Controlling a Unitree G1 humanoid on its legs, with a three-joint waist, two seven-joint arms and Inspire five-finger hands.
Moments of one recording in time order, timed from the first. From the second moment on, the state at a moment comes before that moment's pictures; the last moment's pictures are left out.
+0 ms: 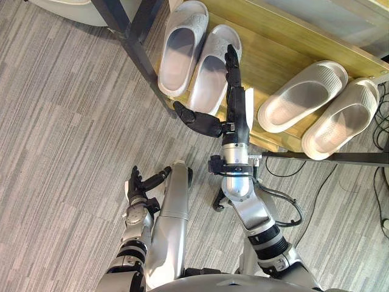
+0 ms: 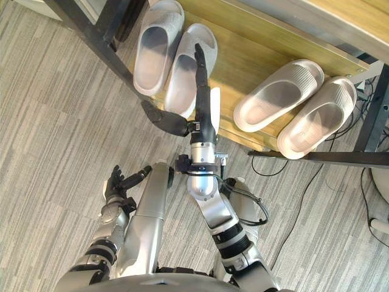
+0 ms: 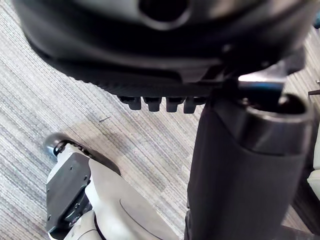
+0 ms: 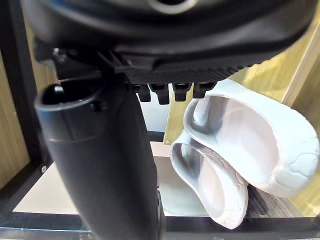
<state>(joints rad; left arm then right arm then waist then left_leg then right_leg) -0.21 0.07 0.14 0.81 -0.30 -0.19 0.24 -0.28 0.07 0.42 -0.08 -0.28 -0.13 -0.51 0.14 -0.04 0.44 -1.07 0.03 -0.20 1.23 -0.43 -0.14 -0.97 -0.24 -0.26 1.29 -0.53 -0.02</state>
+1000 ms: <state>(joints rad) -0.21 0.08 0.14 0.81 -0.30 -0.19 0.26 -0.16 0.05 0.37 -0.16 -0.35 -0.13 -0.57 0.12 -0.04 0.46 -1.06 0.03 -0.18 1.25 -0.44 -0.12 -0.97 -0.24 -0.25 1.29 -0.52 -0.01</state>
